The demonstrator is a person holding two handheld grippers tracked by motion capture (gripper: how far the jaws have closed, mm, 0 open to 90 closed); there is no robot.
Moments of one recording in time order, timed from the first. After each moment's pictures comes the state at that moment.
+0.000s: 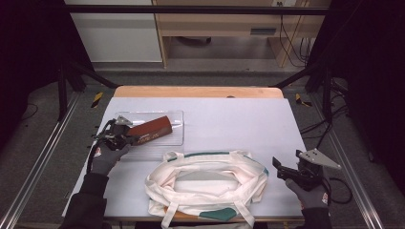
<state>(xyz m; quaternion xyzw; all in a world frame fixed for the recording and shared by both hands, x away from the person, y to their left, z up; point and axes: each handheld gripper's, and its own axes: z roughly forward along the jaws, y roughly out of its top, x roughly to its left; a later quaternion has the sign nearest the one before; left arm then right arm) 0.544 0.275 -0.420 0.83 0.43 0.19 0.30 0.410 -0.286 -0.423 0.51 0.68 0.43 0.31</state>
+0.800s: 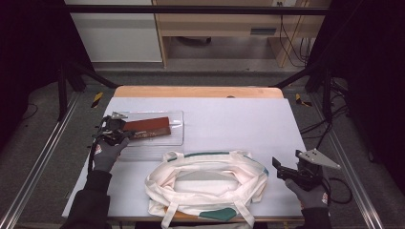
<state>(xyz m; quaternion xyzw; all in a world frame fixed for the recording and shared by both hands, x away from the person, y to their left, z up) 0.558 0.285 -0.421 0.79 0.49 0.22 0.30 0.411 -0.286 -0.423 0.51 0.68 0.43 0.31</state>
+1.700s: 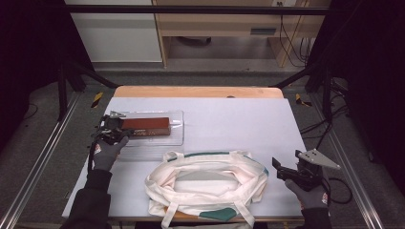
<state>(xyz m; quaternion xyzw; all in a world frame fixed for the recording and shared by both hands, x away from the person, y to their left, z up) 0.558 0.291 -0.420 0.78 0.50 0.23 0.31 0.410 -0.285 -0.423 0.52 0.68 0.43 0.30</state>
